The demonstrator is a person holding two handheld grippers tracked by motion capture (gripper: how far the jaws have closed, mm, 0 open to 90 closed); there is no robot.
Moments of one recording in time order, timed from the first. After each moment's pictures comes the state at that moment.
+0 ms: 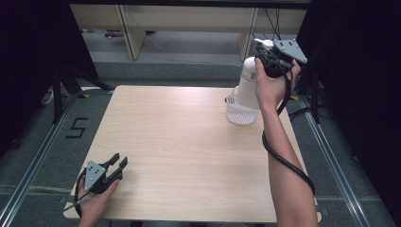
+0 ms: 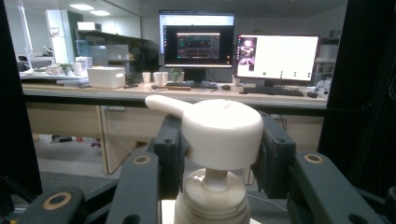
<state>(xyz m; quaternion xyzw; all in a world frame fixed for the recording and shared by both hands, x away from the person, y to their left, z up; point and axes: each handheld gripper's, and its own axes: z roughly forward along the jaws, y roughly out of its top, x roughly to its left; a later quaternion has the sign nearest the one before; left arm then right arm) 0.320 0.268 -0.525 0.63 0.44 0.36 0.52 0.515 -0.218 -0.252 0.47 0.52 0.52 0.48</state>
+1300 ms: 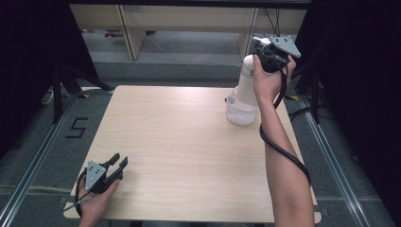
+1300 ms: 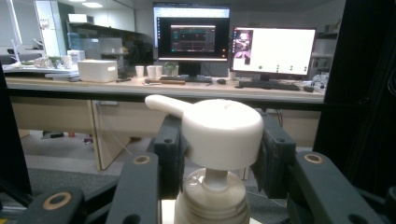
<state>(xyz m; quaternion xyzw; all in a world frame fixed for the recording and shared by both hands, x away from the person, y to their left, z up) 0.320 0.267 -0.525 0.64 0.44 0.36 0.52 0.547 -0.219 -0.261 0.48 0.53 0.51 0.48</state>
